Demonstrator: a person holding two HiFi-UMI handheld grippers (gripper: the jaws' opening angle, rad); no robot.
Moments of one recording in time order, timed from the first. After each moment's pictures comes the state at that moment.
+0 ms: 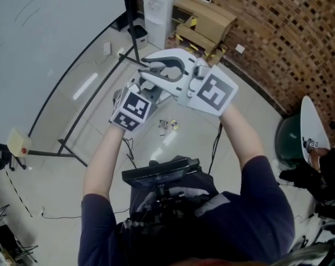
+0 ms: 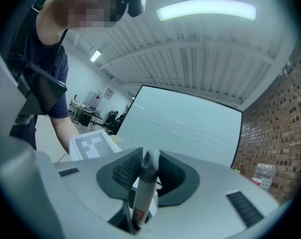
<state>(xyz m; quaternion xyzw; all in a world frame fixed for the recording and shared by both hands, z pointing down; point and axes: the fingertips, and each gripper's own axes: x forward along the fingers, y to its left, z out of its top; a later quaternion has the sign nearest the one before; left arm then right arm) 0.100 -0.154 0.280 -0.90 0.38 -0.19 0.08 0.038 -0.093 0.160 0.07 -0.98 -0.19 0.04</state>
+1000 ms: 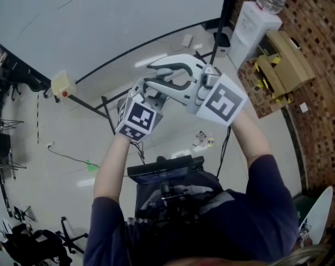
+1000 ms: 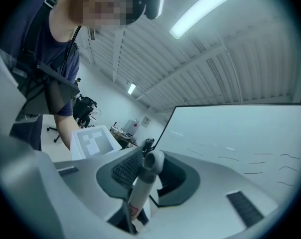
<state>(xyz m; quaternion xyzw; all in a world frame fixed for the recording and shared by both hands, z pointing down) -0.101 -0.126 0.258 -0.74 0.62 -0.26 0.05 -0.103 -0.052 0.134 -0.21 -0.94 -0.24 -0.08</state>
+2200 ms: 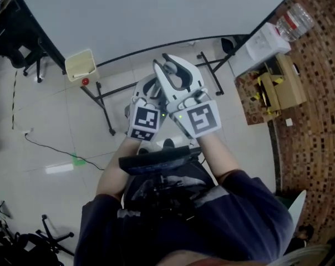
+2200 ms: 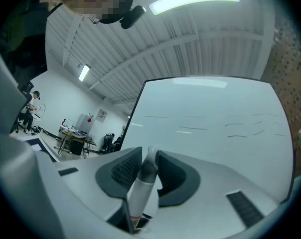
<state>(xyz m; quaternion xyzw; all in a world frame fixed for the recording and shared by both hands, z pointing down) -0.384 -0.004 0.323 -0.67 0.74 -0.06 -0.03 -0.400 0.029 0.203 0.05 -0.99 -0.11 -0.06</state>
